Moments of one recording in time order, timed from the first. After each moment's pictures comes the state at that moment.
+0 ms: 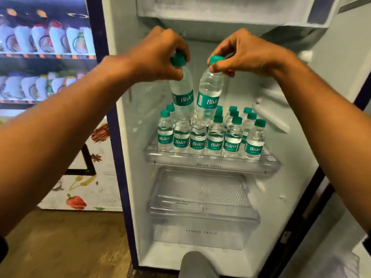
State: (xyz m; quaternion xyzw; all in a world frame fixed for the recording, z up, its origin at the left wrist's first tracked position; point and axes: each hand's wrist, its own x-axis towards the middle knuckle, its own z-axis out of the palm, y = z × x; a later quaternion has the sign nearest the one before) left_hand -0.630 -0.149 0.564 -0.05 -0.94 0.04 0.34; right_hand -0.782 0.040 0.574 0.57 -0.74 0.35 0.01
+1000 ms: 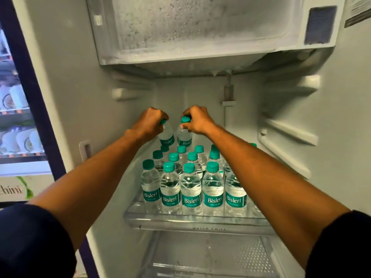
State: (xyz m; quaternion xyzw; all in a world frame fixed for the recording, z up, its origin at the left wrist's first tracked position) left_hand -0.815 -0.265 0.499 0.11 -0.95 0.09 0.28; right_hand -0.929 -0.121 0.491 0.42 -0.82 0.38 0.08
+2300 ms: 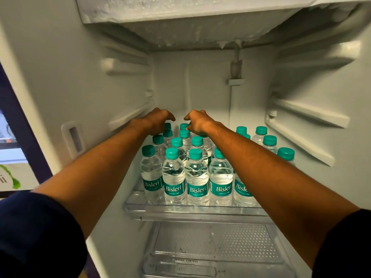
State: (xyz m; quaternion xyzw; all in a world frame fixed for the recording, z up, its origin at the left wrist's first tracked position) left_hand -0.843 -0.275 0.458 0.15 -0.98 0.01 0.10; right_hand -0.937 -0.150 0.435 0.39 -0.89 0.24 0.02
